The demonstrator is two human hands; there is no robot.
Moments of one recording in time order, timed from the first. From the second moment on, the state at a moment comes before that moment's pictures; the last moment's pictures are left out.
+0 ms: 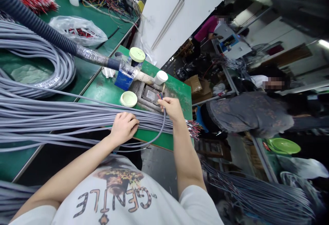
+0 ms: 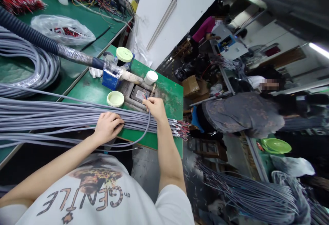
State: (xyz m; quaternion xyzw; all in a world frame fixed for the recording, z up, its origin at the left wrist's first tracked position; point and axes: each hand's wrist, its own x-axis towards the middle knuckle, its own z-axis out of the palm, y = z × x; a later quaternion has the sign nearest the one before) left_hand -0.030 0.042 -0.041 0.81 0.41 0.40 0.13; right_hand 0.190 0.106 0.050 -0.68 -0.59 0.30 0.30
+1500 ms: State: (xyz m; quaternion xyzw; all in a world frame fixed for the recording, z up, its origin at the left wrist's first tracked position) left_hand 0.009 -0.013 -0.015 0.41 0.28 0.43 0.75; right_hand 0.155 -0.051 0.030 -0.59 -0.54 0.37 0.47
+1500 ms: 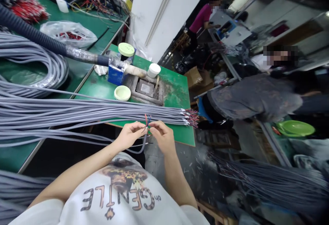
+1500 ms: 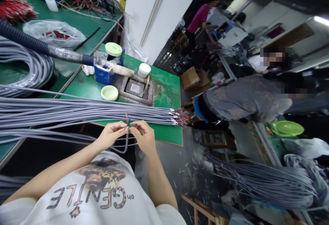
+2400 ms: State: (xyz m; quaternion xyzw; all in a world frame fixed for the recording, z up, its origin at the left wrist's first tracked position) left_hand -0.005 -0.015 -0.021 0.42 0.21 0.34 0.82; right_hand 0.191 -0.018 0.028 -0.46 -0.40 0.61 0.50
